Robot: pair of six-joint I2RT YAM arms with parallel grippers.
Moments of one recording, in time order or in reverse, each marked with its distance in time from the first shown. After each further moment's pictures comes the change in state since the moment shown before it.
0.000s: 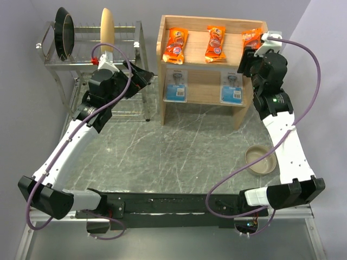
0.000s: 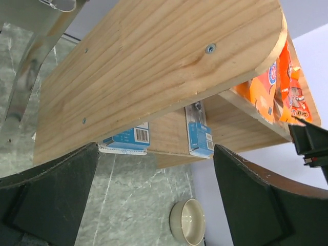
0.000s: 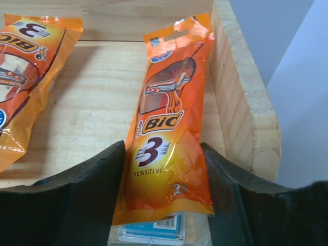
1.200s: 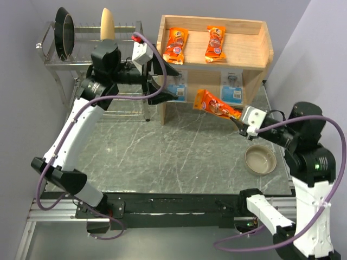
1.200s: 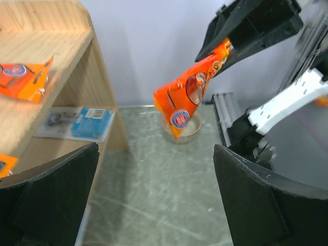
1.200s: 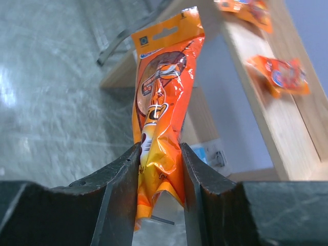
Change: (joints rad) left arm -0.061 0.247 0.491 -0.053 1.096 0.878; right arm -0.019 -0.473 -0.053 -0.674 -0.966 -0.885
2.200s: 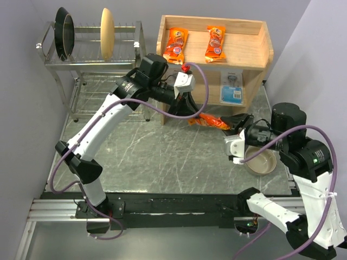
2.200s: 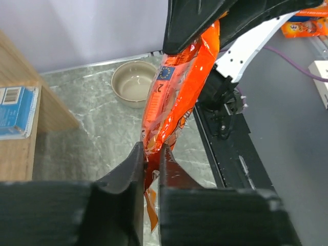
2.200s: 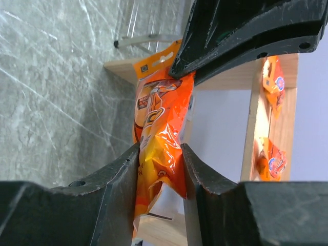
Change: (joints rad) left arm -0.261 0.210 0.211 -0.542 -0.070 0.435; right arm 0.289 0.054 0.024 -0.182 0.110 -0.549
